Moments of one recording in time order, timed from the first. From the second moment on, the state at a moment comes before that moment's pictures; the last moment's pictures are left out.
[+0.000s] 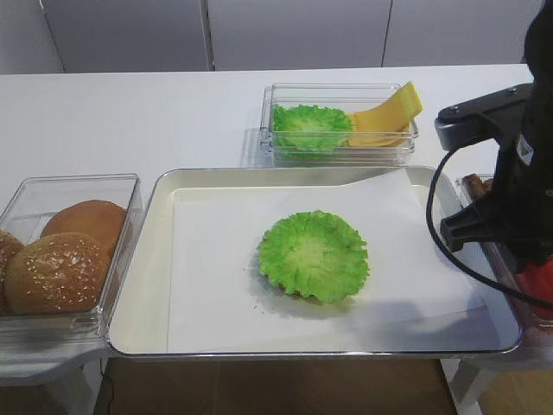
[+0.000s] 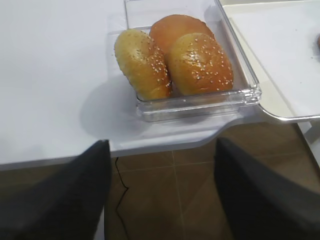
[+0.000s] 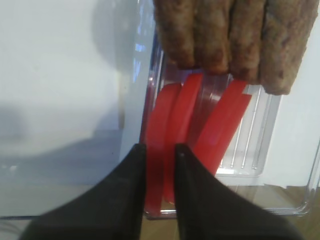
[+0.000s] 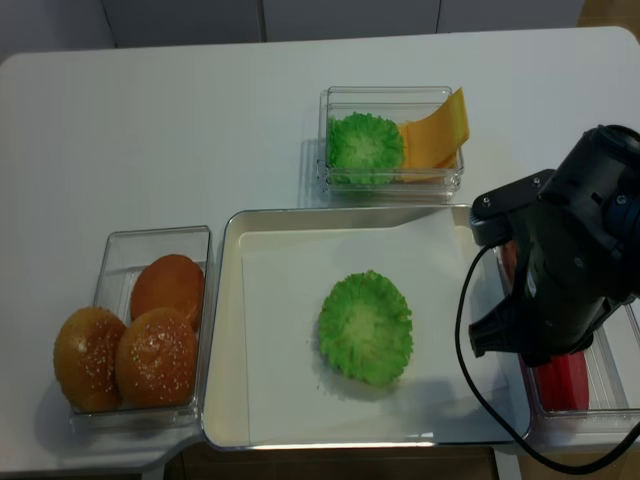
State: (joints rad) left arm 0.04 -0.02 -0.48 -0.09 1.18 0.00; right arm 0.56 1.41 -0.94 -0.25 1.14 0.46
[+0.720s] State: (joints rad) left arm 0.04 -0.02 -0.48 -0.09 1.18 0.00; right arm 0.56 1.39 -0.94 -0.26 1.14 0.46
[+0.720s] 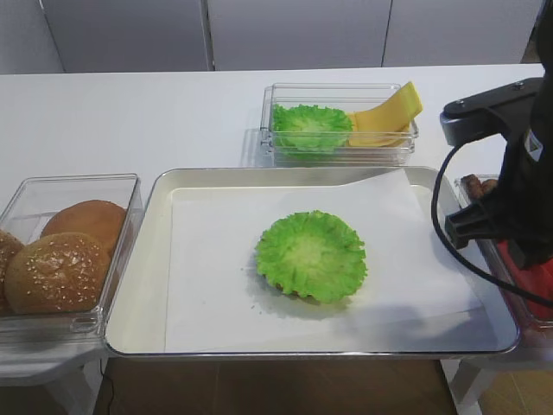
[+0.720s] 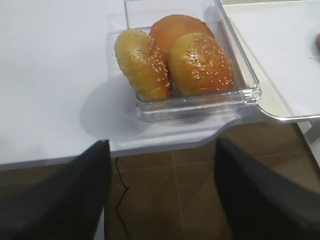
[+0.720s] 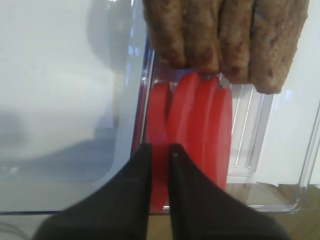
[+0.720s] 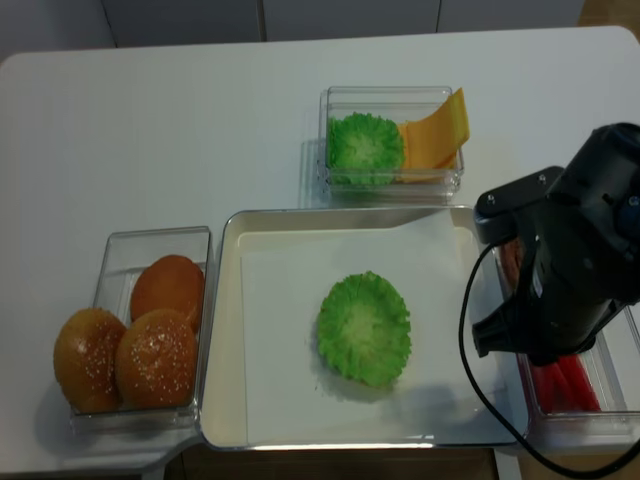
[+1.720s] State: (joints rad) left arm 0.04 -0.02 -0.48 -0.09 1.18 0.00; right arm 0.56 1.28 -0.94 -0.25 1.15 0.46
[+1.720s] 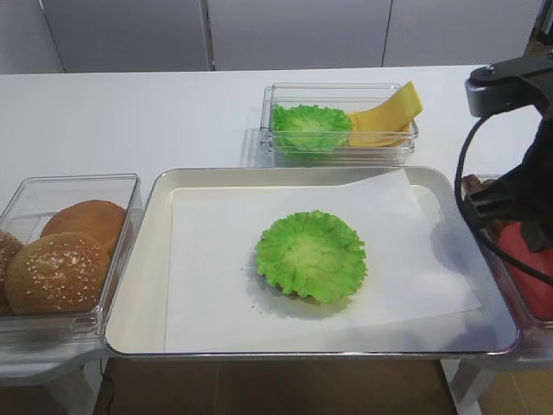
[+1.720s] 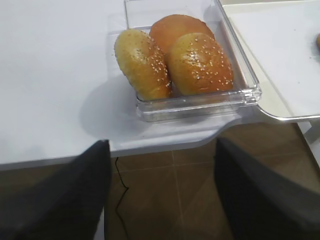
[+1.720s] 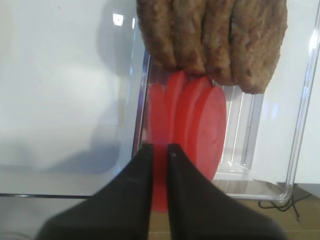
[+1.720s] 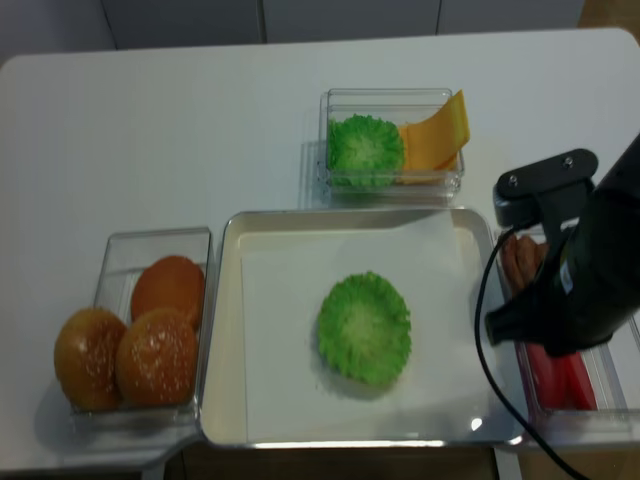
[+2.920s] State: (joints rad) left arm 0.04 -0.02 -0.48 -0.09 1.18 0.00; right arm 0.56 1.23 -1.15 -0.20 1.19 0.40
